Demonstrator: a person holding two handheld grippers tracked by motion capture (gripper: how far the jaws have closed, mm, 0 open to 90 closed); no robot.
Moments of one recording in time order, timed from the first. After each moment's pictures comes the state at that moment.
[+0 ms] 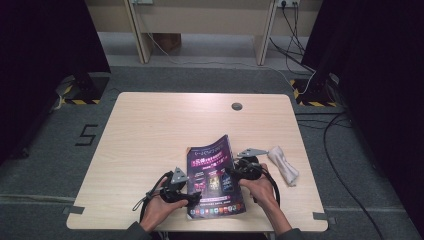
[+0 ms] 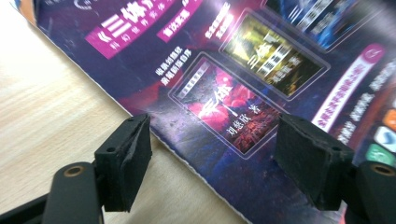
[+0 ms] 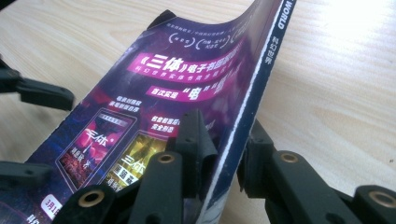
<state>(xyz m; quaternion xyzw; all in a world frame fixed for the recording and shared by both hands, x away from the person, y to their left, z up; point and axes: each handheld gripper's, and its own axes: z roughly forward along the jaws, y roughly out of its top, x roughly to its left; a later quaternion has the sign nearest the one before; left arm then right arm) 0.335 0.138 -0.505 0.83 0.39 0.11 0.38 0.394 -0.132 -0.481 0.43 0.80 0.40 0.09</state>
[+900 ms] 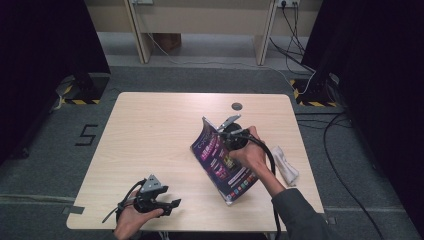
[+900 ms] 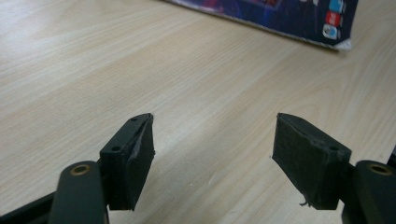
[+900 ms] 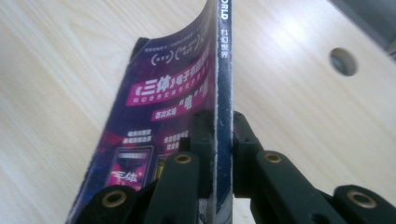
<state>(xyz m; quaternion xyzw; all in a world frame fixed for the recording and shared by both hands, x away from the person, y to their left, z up) 0.302 0.197 -0.497 0.82 0.40 0.09 0.40 0.440 -0.082 -0.380 0.32 0.90 0.23 0.21</state>
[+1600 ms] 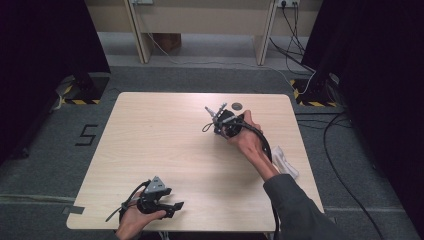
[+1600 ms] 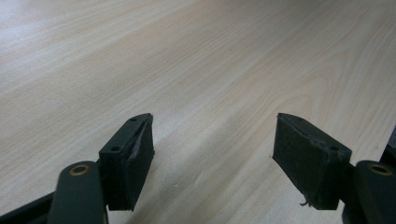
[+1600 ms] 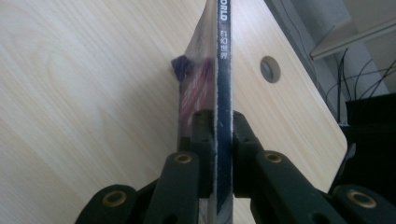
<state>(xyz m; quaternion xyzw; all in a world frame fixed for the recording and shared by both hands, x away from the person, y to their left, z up) 0.302 0.190 -0.503 0.83 0.39 0.07 0.39 0.464 -0.064 -0.355 0.28 0.90 0.12 0.30</state>
